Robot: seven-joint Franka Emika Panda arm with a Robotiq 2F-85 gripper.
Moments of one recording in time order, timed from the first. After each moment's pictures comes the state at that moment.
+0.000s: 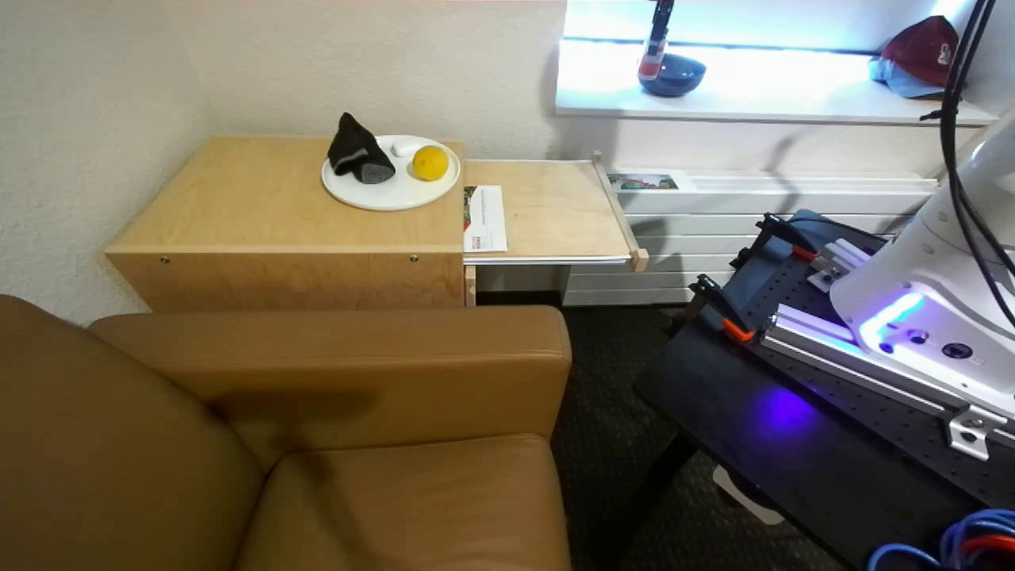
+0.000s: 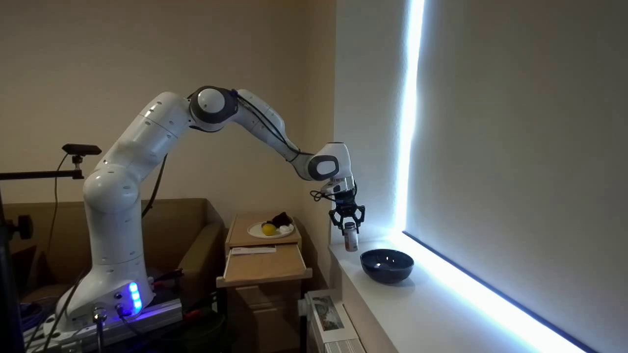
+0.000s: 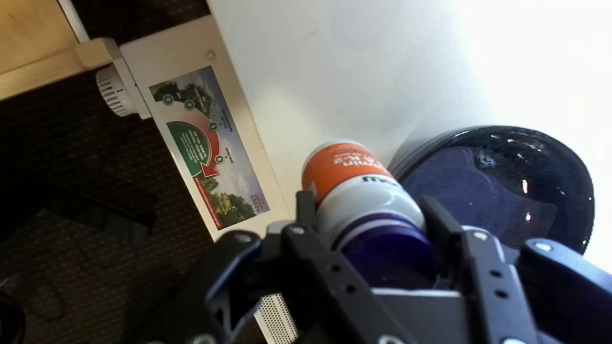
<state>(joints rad) -0.24 0.62 -0.28 -1.66 0.07 2.44 2.07</state>
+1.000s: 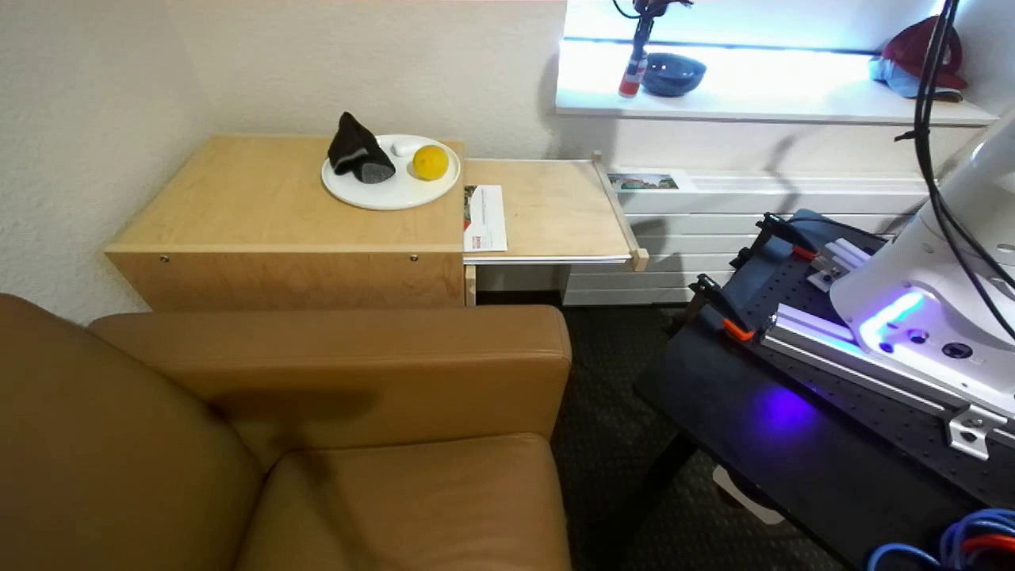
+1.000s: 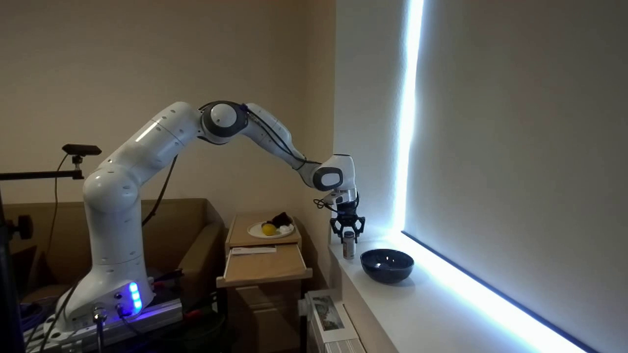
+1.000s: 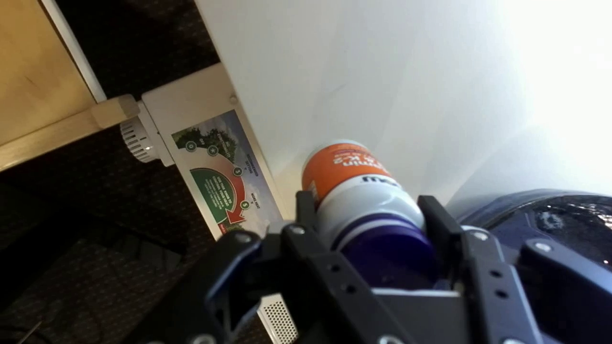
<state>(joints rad) -0.25 0.77 -0.26 -1.52 0.20 2.39 2.07</state>
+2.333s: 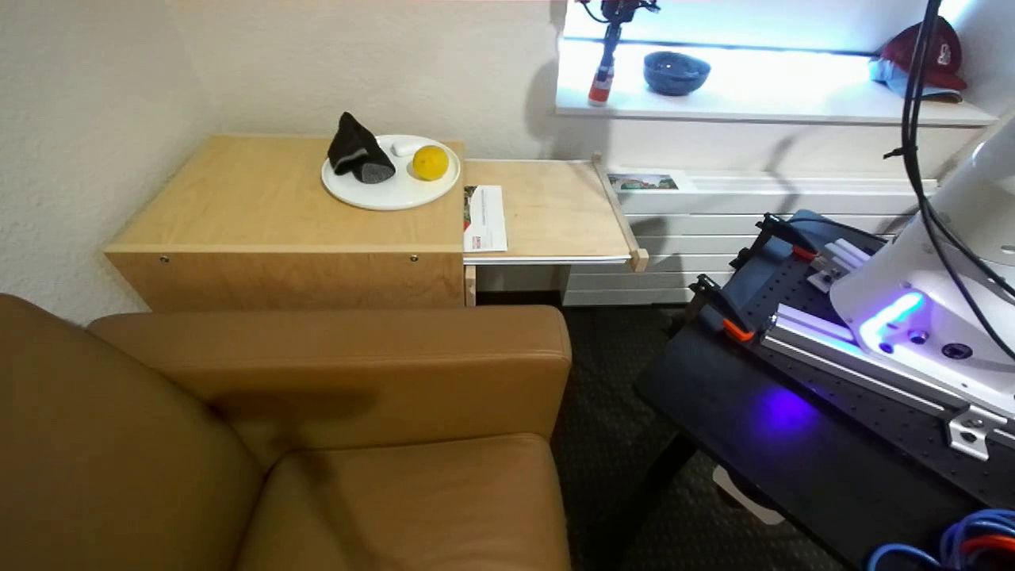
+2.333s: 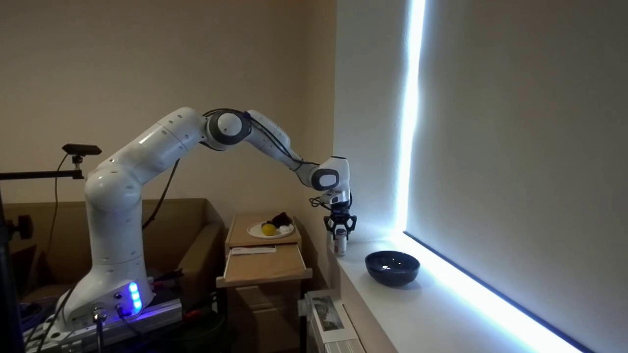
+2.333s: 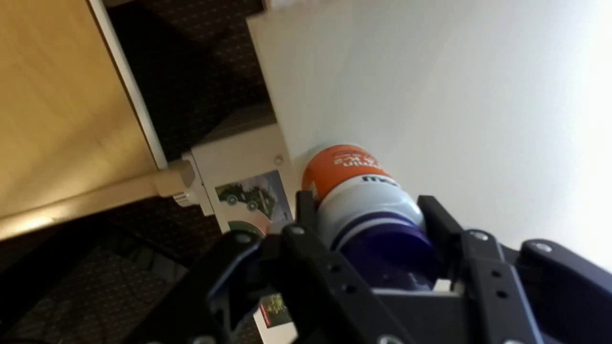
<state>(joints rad) -0.19 0.84 -0.23 -1.41 0.23 2.32 2.05</state>
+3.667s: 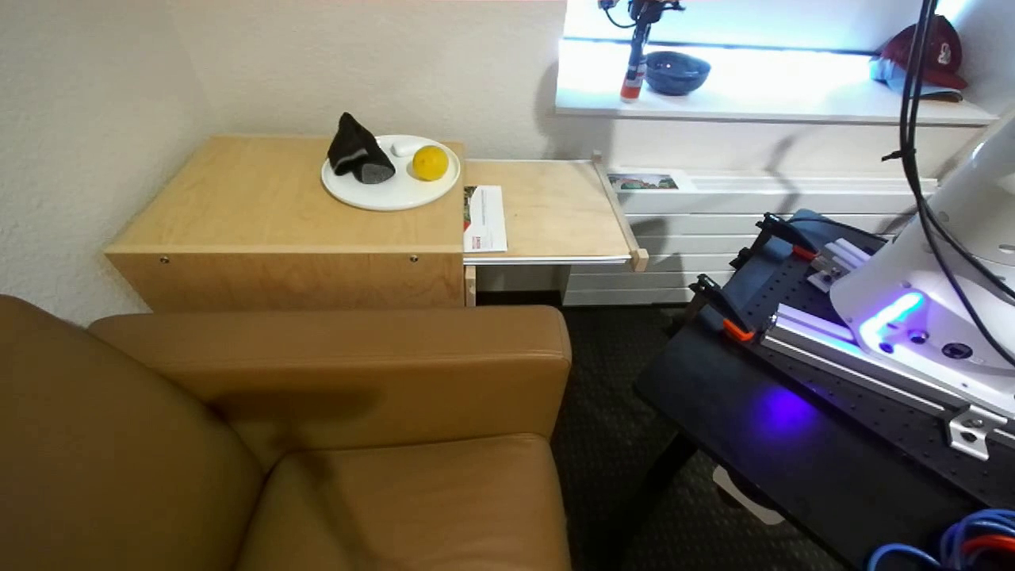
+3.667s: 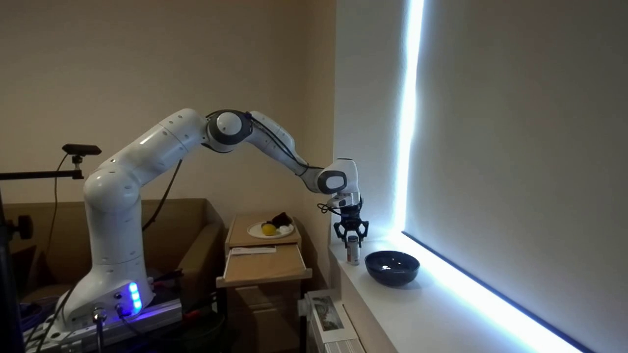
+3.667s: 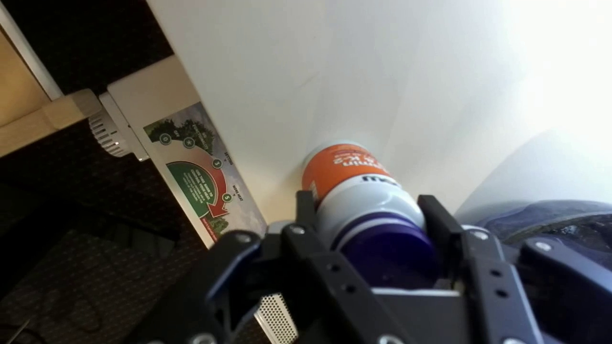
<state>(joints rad) -0.23 0.86 -0.30 -1.41 0.15 2.34 2.14</state>
